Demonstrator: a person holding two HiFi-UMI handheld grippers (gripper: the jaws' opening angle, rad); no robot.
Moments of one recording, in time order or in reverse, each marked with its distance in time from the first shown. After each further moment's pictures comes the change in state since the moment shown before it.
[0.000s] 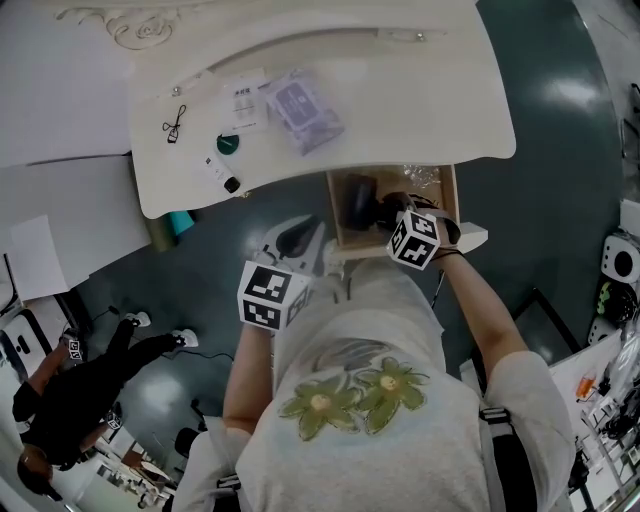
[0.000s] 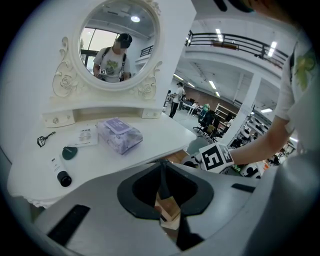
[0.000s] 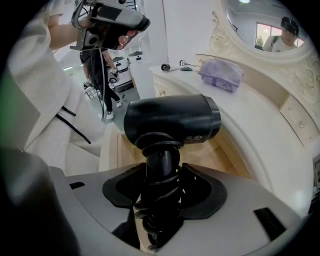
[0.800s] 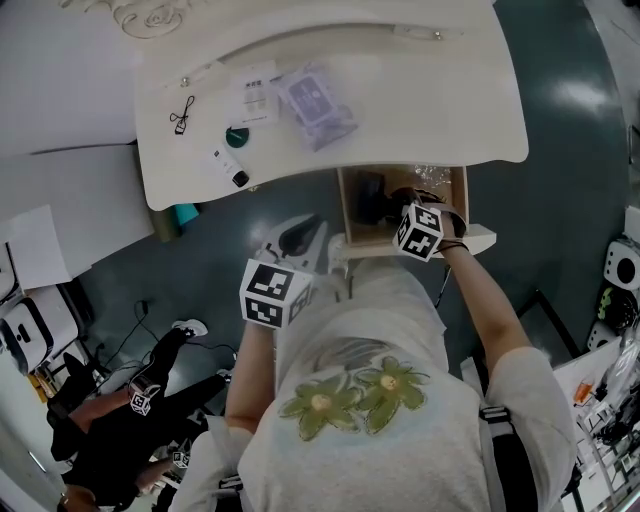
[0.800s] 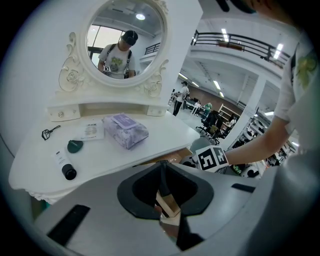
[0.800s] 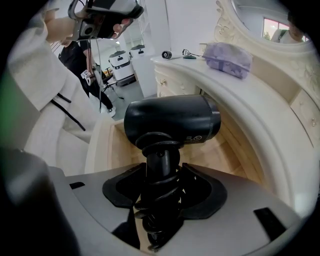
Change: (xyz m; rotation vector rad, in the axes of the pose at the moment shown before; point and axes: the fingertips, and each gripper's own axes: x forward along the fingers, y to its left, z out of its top) left arm -0.004 0.015 -0.011 -0.047 0.020 0.022; right arm 0.026 -0.004 -0.014 -0.024 0.069 0.041
